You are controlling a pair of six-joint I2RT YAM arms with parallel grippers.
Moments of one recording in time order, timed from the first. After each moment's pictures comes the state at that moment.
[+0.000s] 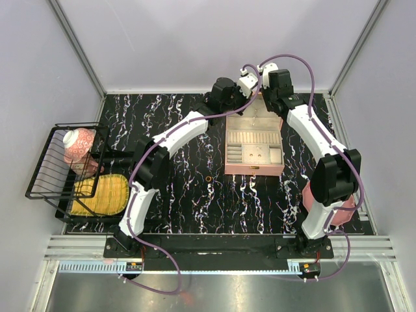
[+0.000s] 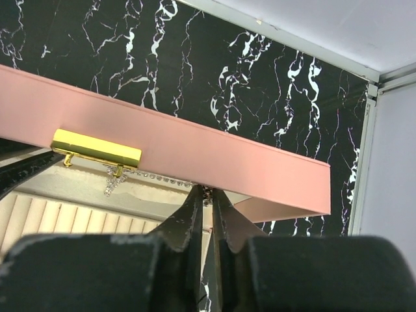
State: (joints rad) left arm -0.66 2.24 2.03 -0.05 0.23 0.16; right arm 0.28 1.80 1.67 -0.47 0.25 -0.21
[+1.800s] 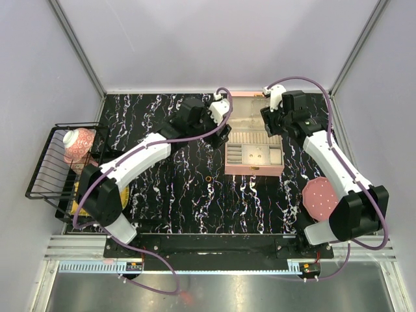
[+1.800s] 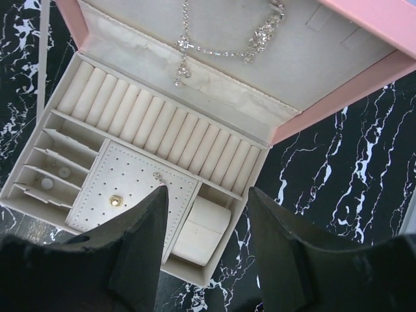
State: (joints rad) left arm -0.65 1.64 1.41 -0.25 0.27 0.20; right arm 0.28 1.45 1.32 -0.53 0.01 -0.20
